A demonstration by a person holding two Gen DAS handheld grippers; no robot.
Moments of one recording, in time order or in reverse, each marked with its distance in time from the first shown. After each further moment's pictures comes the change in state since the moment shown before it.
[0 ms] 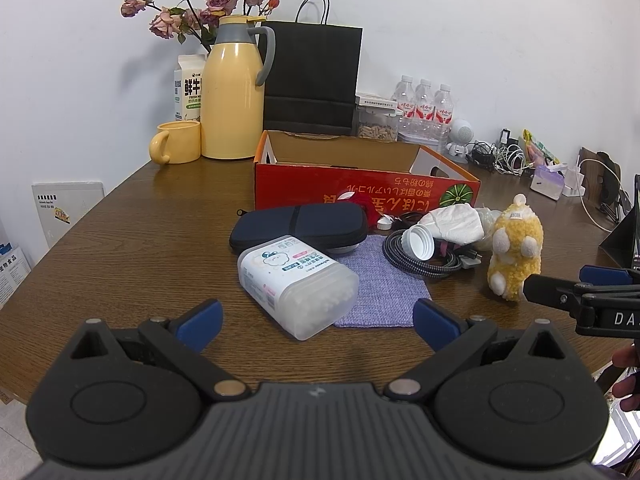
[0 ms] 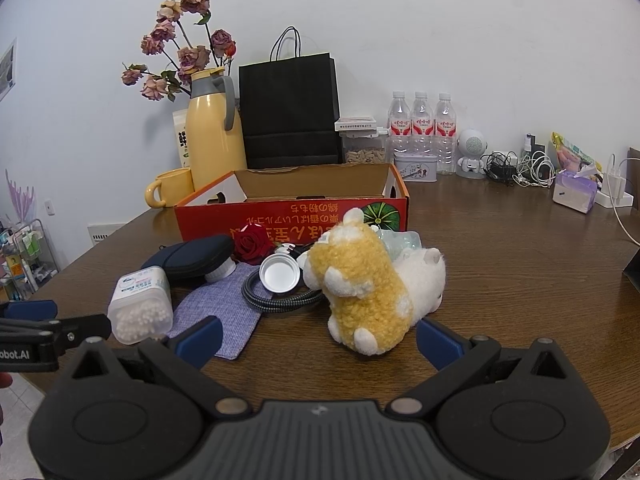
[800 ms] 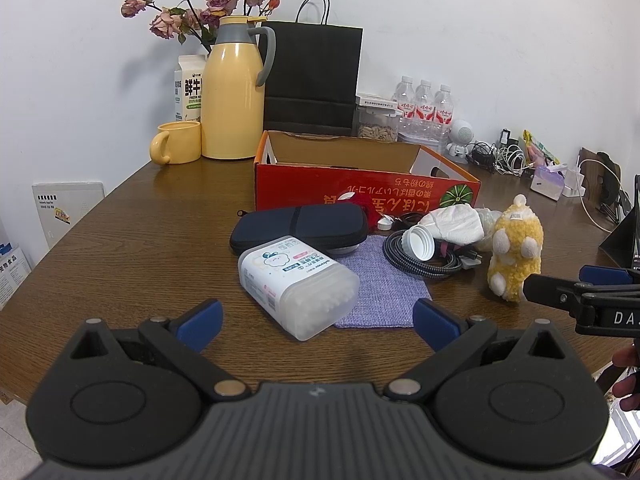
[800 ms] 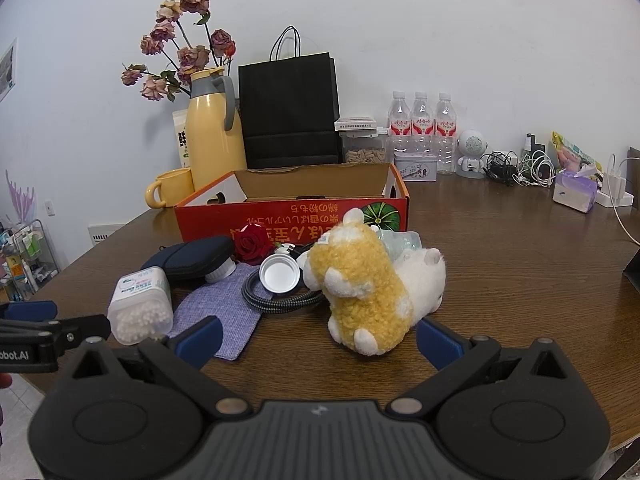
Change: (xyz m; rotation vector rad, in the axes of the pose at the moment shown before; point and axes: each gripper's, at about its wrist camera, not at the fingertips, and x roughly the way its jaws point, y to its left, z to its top) left arm 0.000 0.000 0.000 0.006 0.002 -0.010; right arm -0.002 -0.001 0.000 0.002 0.001 -0.002
